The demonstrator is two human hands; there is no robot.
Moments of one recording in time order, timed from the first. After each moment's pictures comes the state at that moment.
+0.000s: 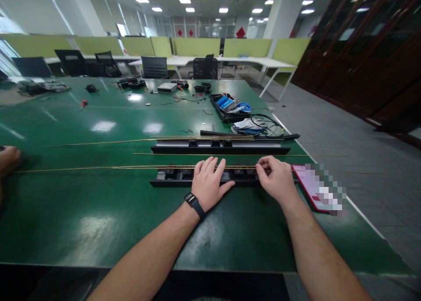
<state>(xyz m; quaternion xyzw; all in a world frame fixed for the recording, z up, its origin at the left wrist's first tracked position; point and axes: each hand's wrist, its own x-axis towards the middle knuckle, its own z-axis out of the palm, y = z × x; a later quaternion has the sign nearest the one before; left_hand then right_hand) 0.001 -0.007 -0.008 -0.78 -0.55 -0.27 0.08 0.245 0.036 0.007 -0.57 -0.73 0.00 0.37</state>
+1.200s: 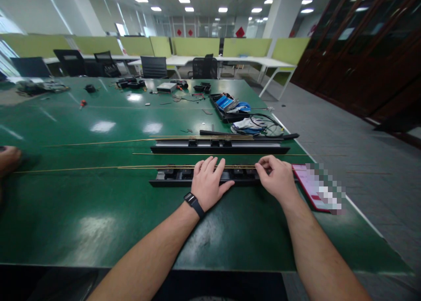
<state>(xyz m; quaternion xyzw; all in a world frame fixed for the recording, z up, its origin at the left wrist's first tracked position) 0.001 -0.007 -0.008 -0.78 -0.55 -0.28 0.08 0.247 0.036 0.010 -0.58 -0.72 0.01 0.37</state>
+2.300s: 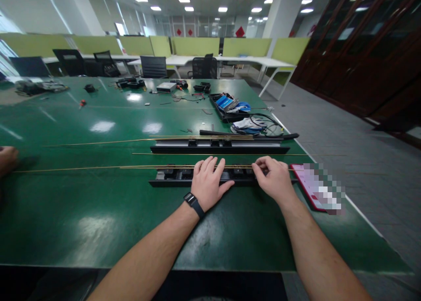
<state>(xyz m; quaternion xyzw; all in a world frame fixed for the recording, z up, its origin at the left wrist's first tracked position) 0.002 -0.007 -0.006 -0.78 -0.55 -0.27 0.08 0.241 0.034 0.006 -0.57 -0.74 -0.01 0.37</state>
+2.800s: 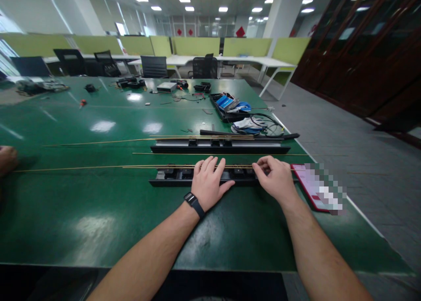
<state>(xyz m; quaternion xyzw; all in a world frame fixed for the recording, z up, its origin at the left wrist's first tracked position) 0.001 -0.007 -0.008 -0.78 -0.55 -0.27 0.08 0.244 0.036 0.008 -0.58 -0.73 0.01 0.37</state>
